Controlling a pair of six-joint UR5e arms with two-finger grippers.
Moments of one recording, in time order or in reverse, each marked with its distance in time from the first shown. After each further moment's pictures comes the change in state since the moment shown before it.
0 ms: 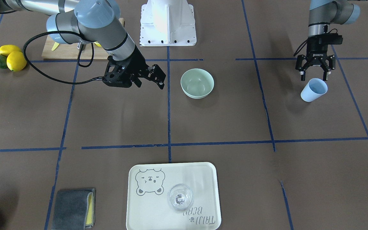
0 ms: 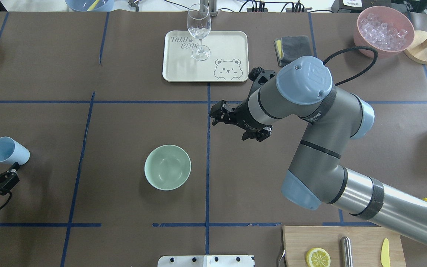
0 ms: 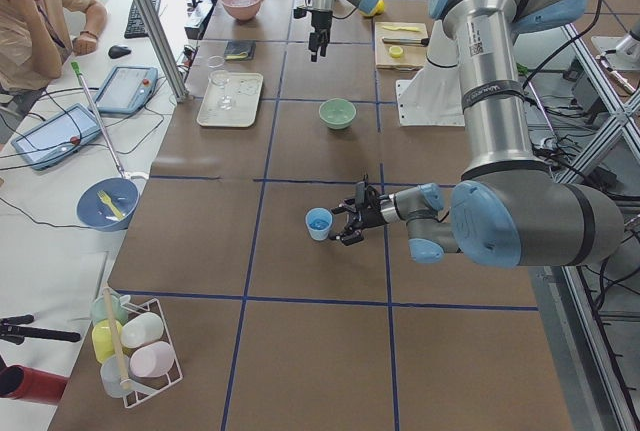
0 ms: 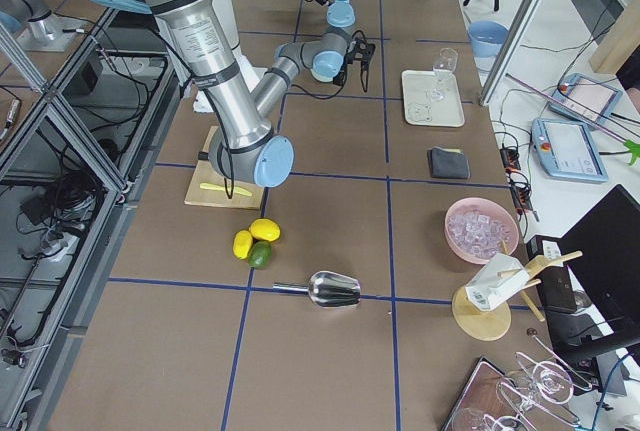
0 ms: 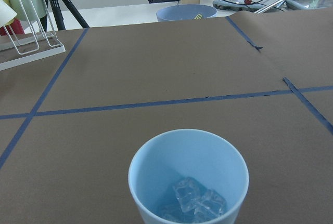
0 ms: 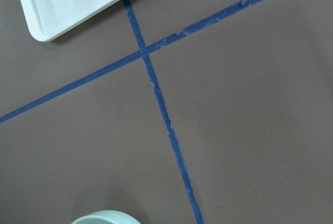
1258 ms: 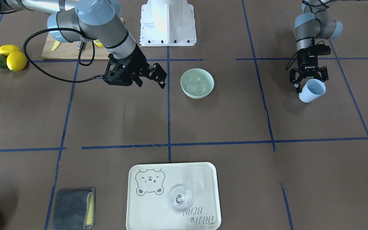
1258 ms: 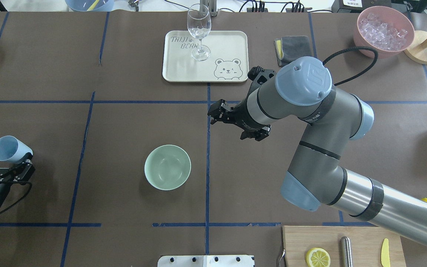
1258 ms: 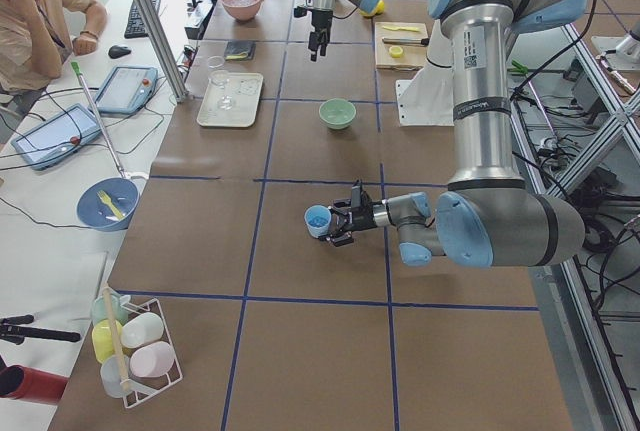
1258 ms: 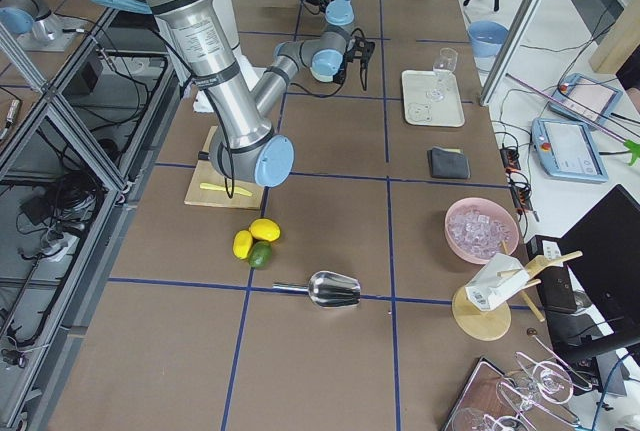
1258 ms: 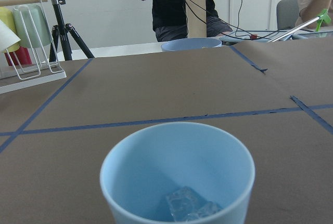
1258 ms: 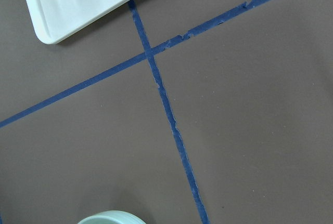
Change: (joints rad) left arm -0.038 -0.154 0.165 0.003 0.134 -0.025; right arm -0.004 0.004 0.006 -0.001 -0.016 0.010
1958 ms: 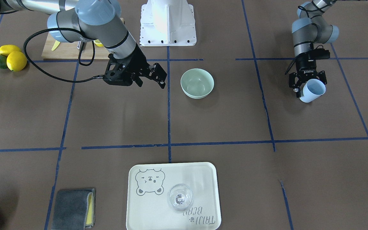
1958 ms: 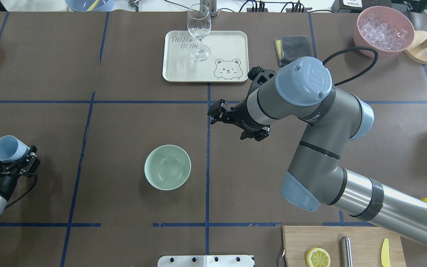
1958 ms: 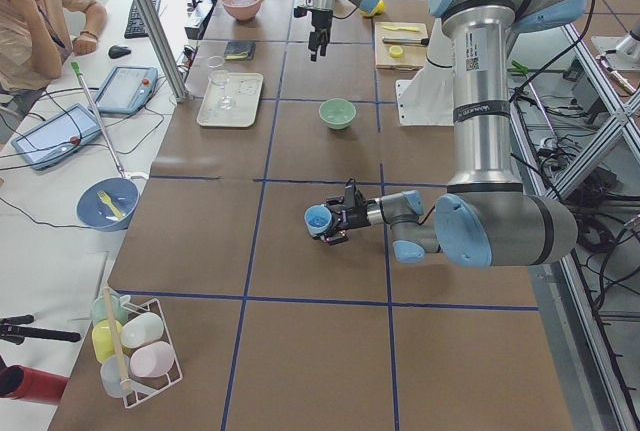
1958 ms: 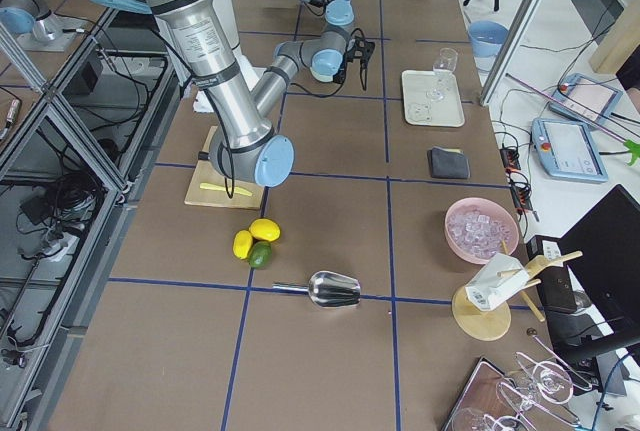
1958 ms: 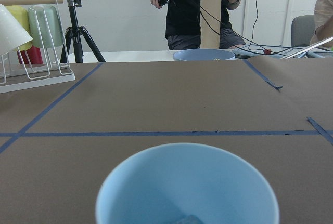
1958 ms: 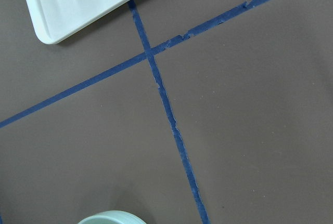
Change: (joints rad) left arm -0.041 -0.058 0.037 0.002 -0.003 -0.036; right arm 0.000 0.000 0.000 0.000 0.000 0.001
